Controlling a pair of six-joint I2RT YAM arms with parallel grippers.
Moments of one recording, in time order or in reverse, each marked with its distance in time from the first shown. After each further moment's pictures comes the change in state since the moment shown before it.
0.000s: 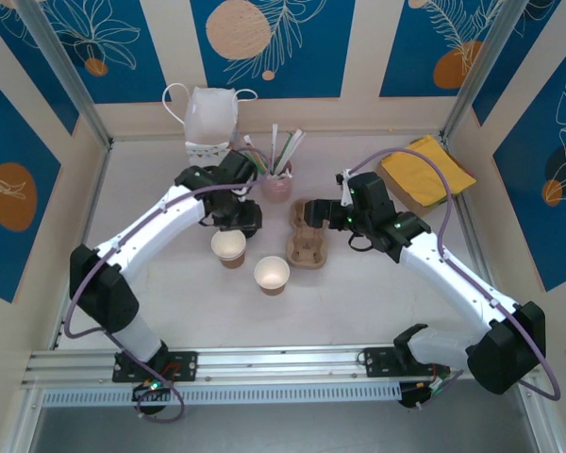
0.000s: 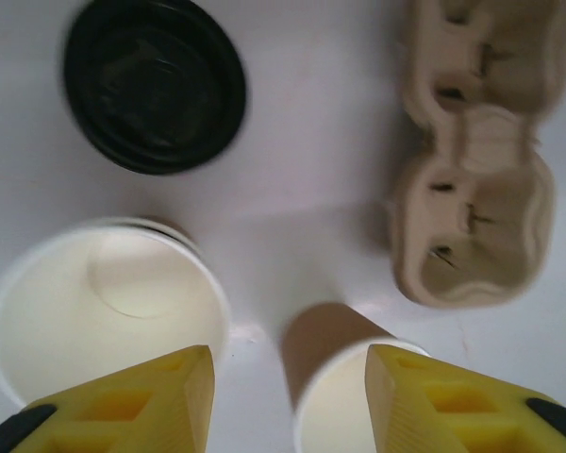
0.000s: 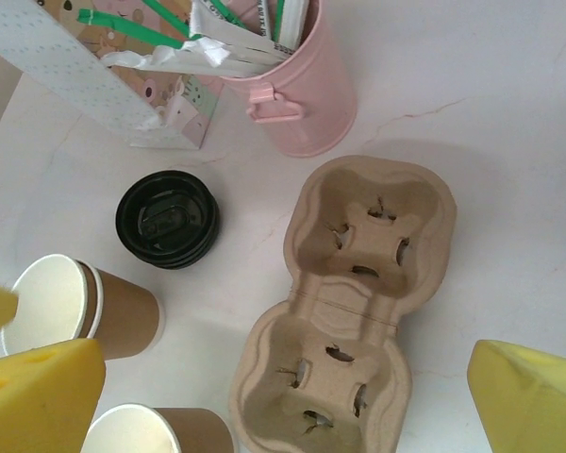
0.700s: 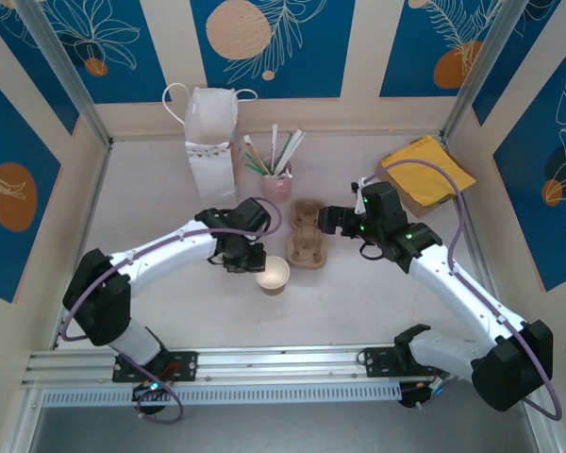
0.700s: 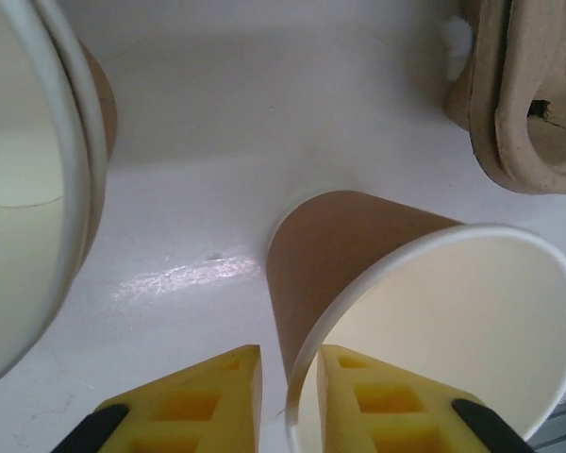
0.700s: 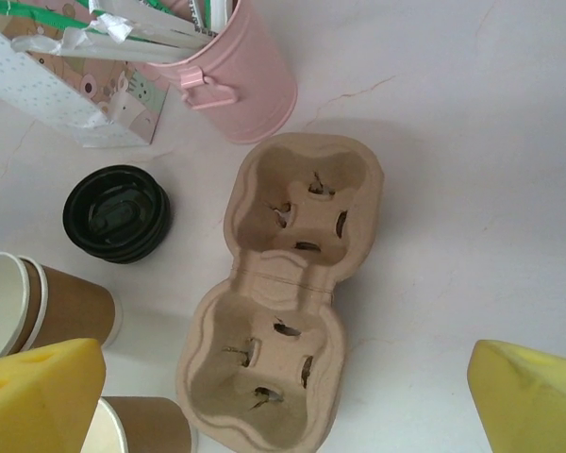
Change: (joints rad) left arm -0.180 -0.082 -0.388 0.212 0.070 -0.147; right arm -0.068 -0.092 -0.106 -0.013 0.010 0.004
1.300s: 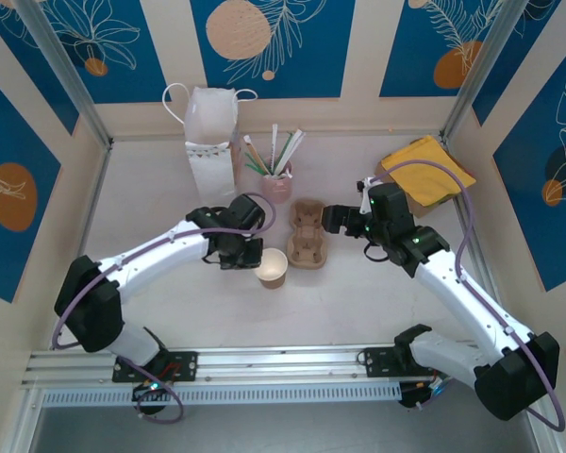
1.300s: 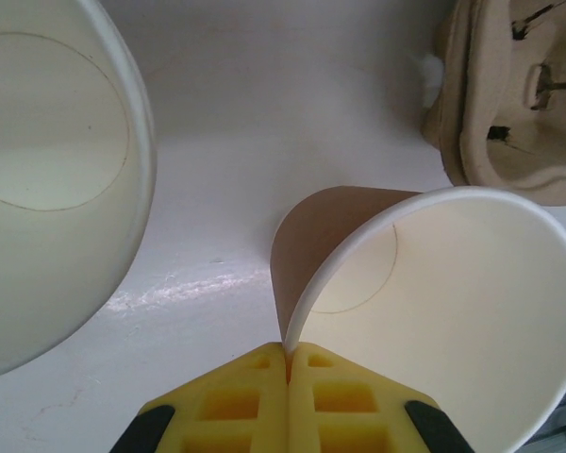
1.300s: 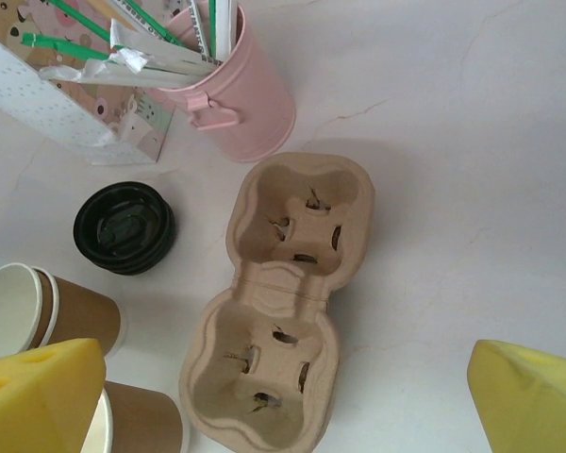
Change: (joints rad) left arm 0.017 -0.050 -0.005 0.003 -0.006 -0.015; right arm -0.015 -0.053 -0.003 -0.010 0.009 -0.006
